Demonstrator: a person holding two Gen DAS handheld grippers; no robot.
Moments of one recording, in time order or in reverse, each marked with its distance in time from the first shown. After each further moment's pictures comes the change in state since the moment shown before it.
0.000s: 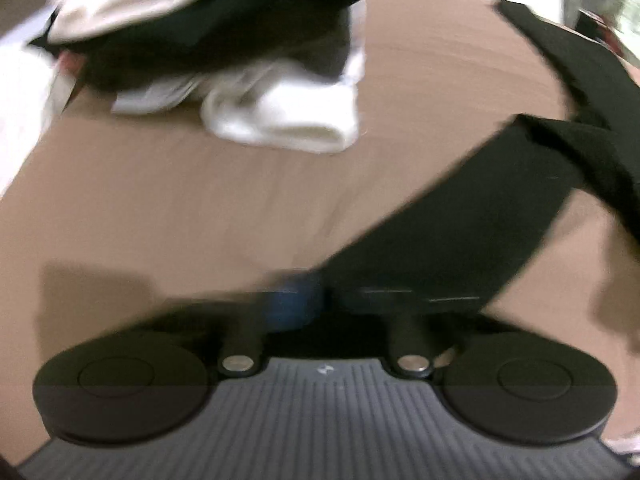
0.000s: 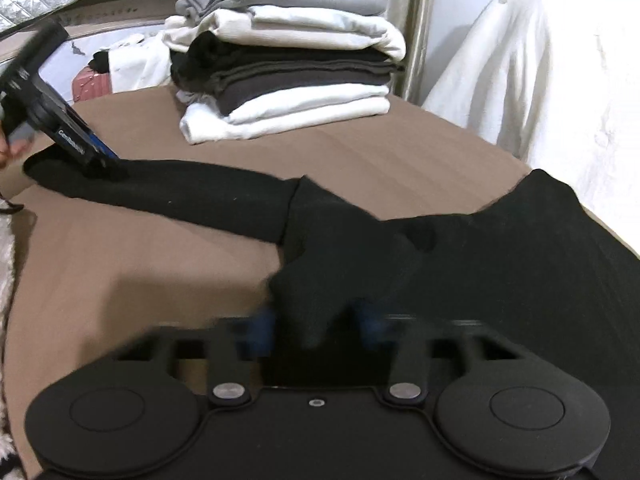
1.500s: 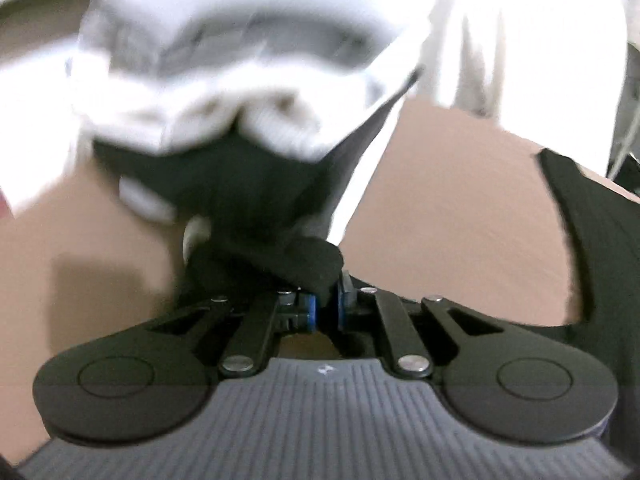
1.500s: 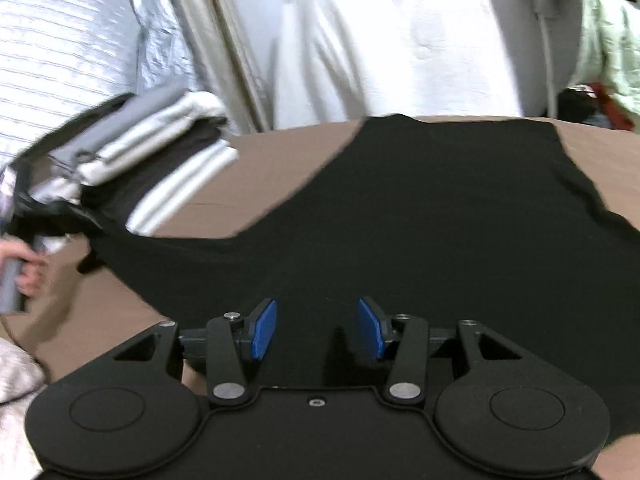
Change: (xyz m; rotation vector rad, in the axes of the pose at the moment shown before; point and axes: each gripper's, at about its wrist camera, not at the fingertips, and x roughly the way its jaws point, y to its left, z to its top) left arm 0.003 -0.061 0.076 -0.251 -0.296 0.099; right arm -0.110 -0.074 -0.073 0.576 -0.108 -0.142
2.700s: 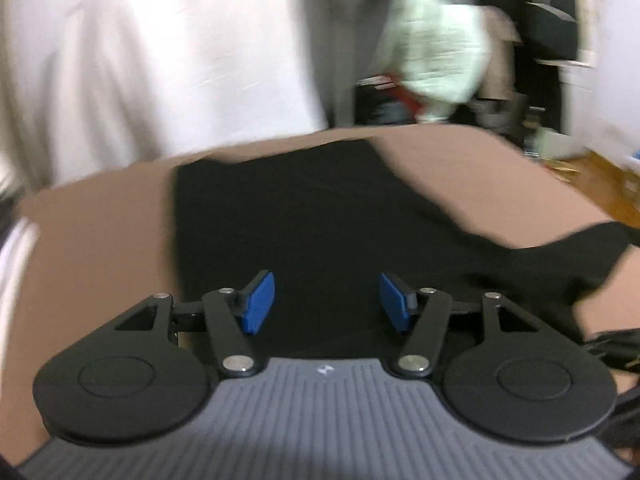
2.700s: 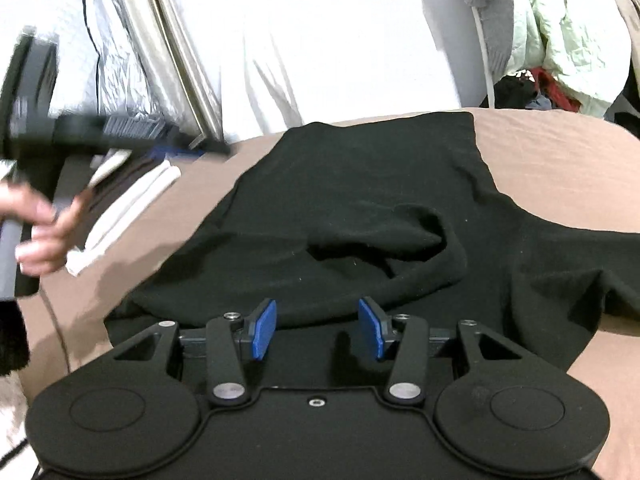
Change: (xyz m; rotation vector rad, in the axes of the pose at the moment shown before) left arm -0.050 -0.297 -0.016 0.424 0.028 -0.527; right arm -0.051 -0.093 -0.005 0.085 -0.022 -0.051
